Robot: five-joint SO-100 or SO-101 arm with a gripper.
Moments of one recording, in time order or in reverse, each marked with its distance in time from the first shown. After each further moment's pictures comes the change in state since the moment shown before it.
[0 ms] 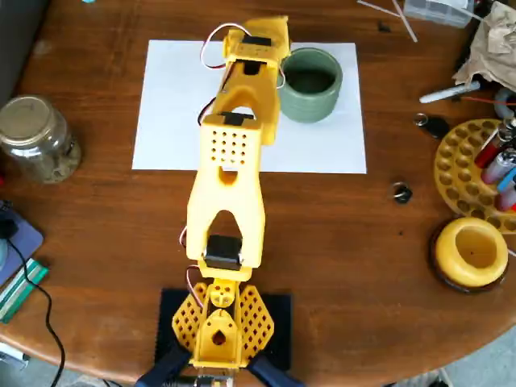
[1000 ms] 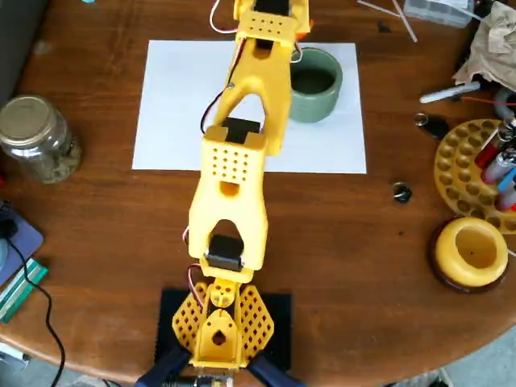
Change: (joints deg) arm 3.9 12.0 -10.7 27.0 0.4
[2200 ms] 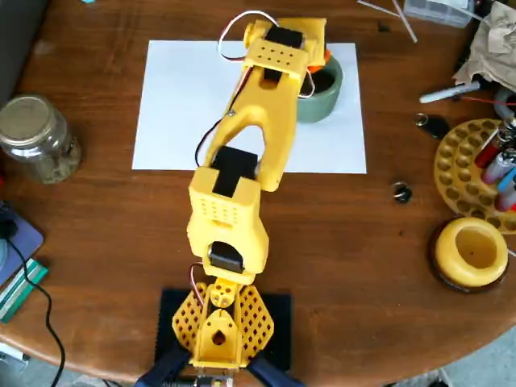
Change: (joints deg) arm 5.2 22.0 30.8 -7.3 -3.0
